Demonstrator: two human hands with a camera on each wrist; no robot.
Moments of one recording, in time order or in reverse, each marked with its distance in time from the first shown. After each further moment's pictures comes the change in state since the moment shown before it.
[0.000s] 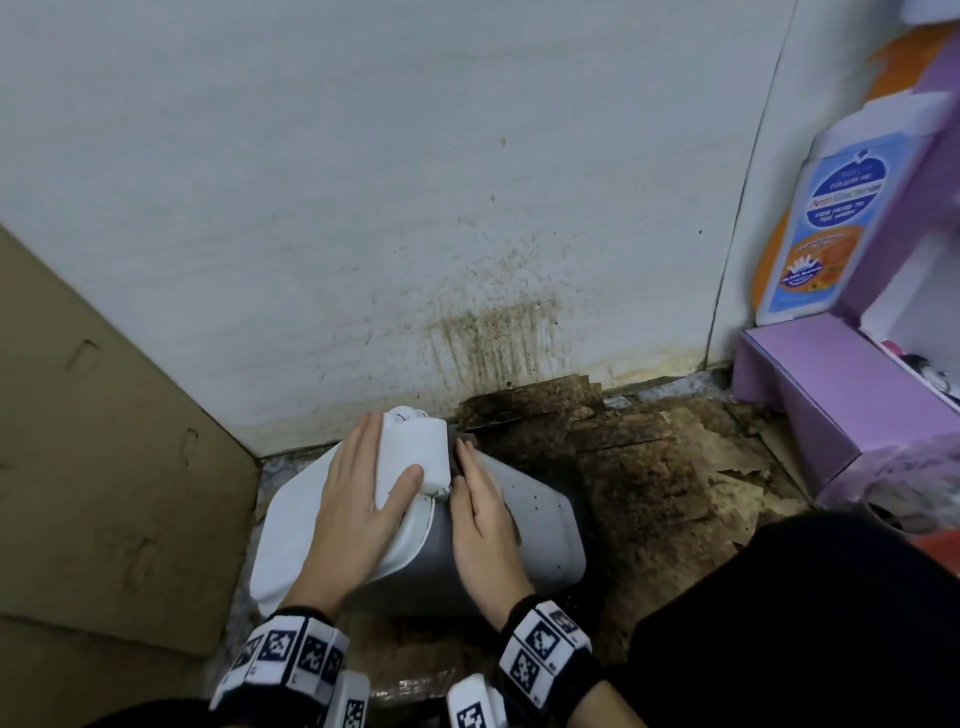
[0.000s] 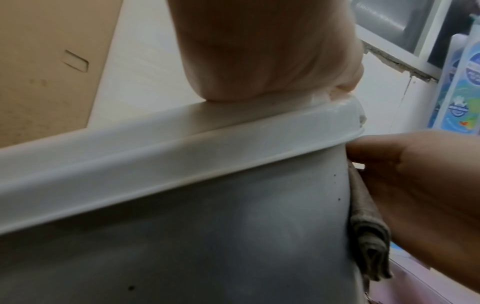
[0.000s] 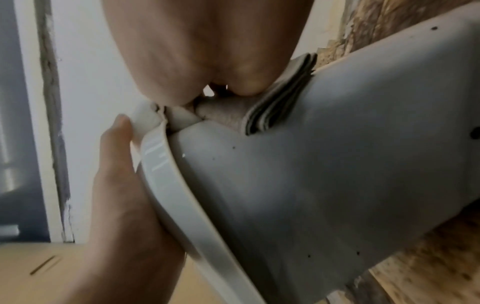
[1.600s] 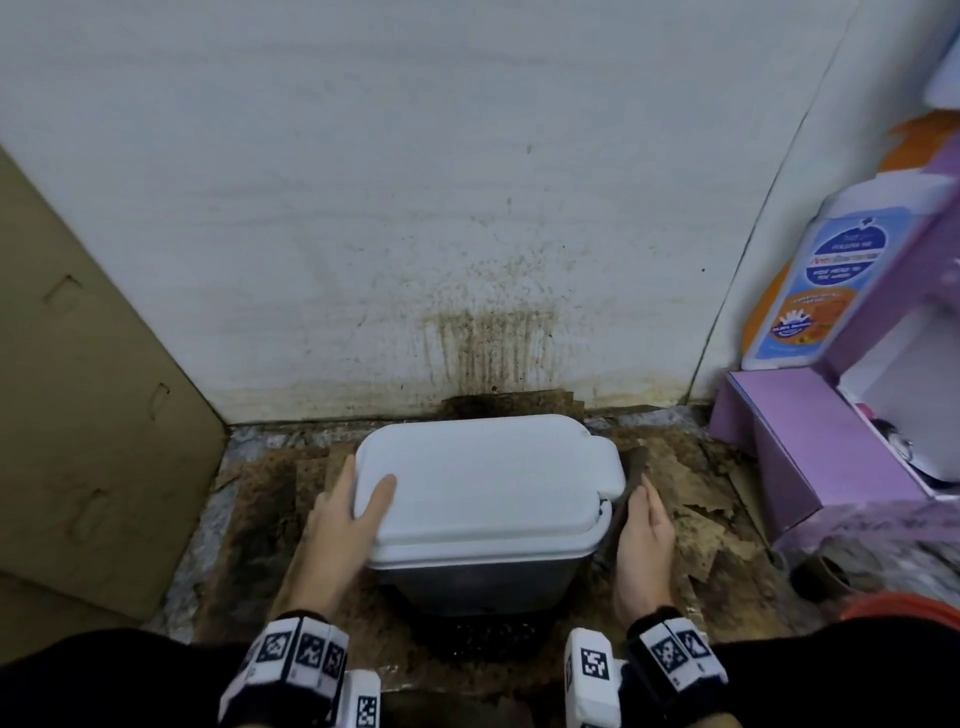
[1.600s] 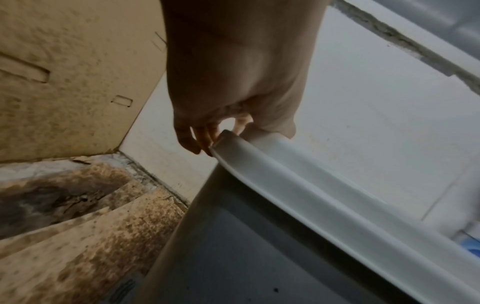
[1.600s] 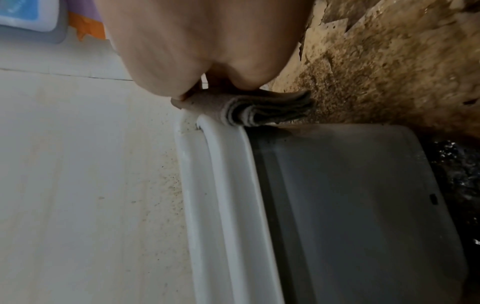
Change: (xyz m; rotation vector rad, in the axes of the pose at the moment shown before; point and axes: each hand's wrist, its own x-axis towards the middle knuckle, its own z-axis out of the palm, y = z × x) left_hand -0.018 -0.023 0.048 -0.251 -0.018 -0.544; right_hand 0.007 0.033 -0.163 0.262 0.600 0.168
